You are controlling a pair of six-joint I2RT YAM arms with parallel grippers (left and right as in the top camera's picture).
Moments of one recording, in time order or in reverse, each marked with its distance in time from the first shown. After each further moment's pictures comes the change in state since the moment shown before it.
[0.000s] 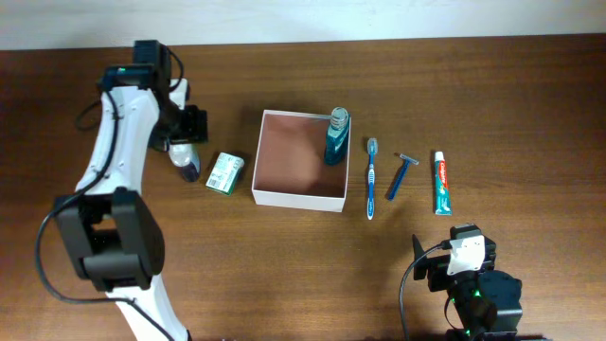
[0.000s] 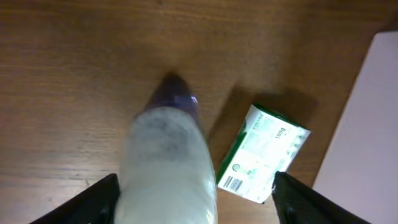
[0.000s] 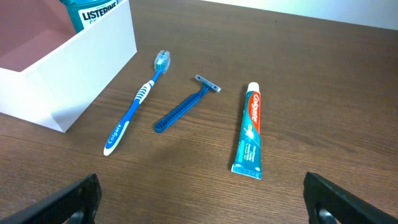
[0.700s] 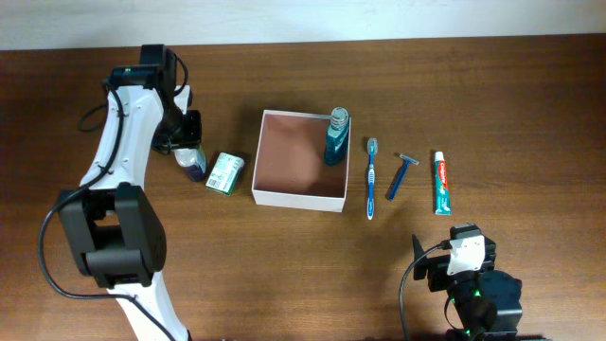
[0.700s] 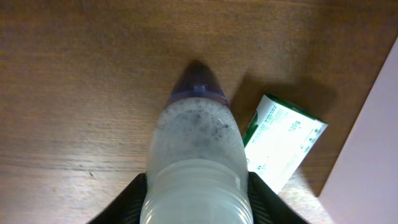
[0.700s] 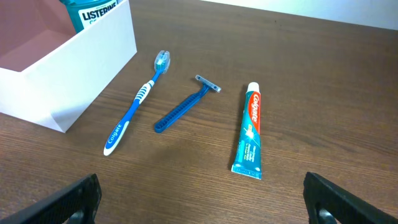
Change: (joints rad) left arm -0.007 0.021 0.000 -0.030 -0.030 0.000; right arm 0.000 0.000 0.000 0.000 0.000 0.000
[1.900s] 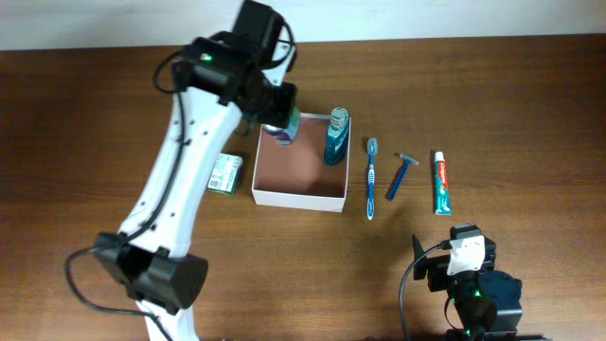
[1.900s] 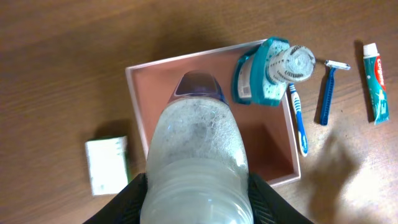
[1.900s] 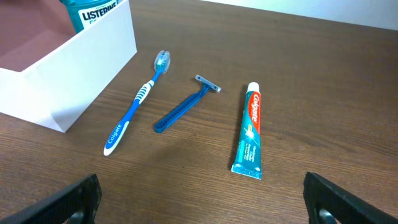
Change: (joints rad) left arm -0.435 -0.081 0.400 -0.169 0.064 -0.086; right arm 0.000 0.000 0.000 0.000 0.000 0.000
